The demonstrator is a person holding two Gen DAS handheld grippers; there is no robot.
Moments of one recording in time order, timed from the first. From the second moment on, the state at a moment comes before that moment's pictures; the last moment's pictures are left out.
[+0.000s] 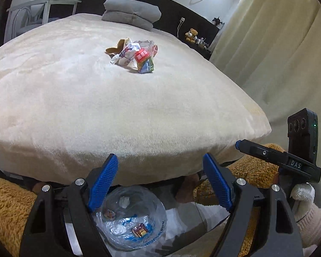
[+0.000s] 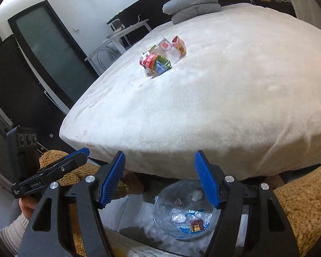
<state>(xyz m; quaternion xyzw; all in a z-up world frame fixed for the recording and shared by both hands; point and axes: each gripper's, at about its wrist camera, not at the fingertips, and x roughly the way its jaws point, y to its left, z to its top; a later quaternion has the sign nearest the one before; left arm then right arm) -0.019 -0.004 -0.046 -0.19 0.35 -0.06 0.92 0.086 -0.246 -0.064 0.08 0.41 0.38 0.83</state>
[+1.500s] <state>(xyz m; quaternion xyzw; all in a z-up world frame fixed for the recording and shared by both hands) 0.133 0.167 -0.015 -0.25 0.33 -0.03 0.91 0.284 -0.032 -0.078 -0.11 0.36 0.37 0.85</state>
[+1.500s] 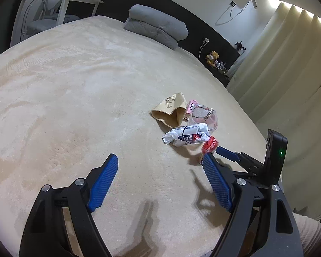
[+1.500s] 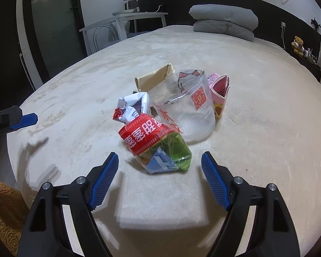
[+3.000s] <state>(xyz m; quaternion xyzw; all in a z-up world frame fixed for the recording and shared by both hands) 0.267 0.045 -0.057 0.03 0.39 0.00 0.92 0.286 -0.141 -0.042 -0.01 0.37 0.38 0.85</state>
